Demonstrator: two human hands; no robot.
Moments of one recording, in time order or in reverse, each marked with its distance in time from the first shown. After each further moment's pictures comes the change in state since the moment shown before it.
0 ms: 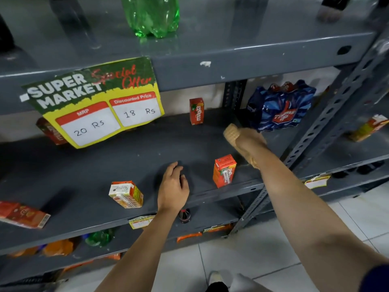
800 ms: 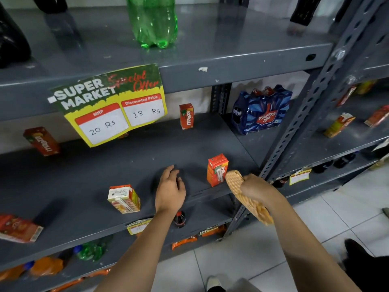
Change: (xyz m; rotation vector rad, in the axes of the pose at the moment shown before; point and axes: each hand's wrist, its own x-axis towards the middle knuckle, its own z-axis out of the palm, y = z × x) left_hand -0.001 0.000 -0.002 -0.015 -0.047 0.011; right_hand -0.110 0.067 0.007 -0.185 -0.317 0.142
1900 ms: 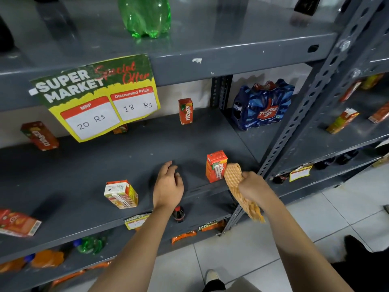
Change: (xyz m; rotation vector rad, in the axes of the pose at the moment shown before) left_hand 0.000 -0.001 0.004 0.027 0.025 0.004; right_hand -0.014 0.004 0.007 0.145 0.112 -0.059
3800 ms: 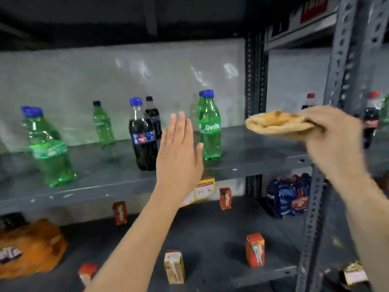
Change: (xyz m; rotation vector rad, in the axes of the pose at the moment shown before) left_hand 0.014 0.201 -0.326 0.429 0.612 0.499; right_hand -0.173 -0.127 -0.213 0.194 1.211 -1.083
